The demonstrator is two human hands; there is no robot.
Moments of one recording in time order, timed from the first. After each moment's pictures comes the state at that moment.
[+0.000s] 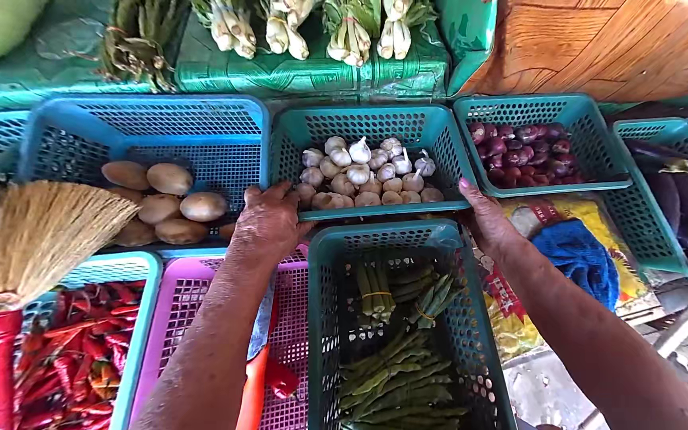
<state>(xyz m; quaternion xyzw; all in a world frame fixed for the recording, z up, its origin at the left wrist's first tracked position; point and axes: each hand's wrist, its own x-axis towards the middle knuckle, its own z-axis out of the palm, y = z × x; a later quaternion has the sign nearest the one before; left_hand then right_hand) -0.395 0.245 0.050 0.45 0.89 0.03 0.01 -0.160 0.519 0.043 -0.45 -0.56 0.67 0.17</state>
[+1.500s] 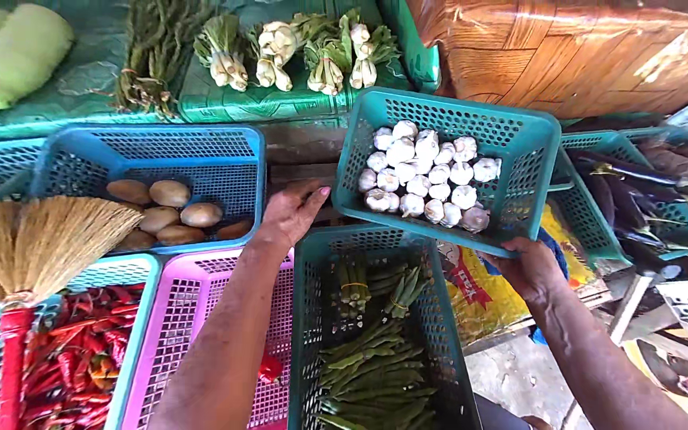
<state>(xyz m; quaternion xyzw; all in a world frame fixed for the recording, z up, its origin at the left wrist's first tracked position) -0.353 0.286 0.089 0.40 0.84 0.35 0.11 -0.030 0.508 0.096 -0.50 -0.36 0.71 0.33</state>
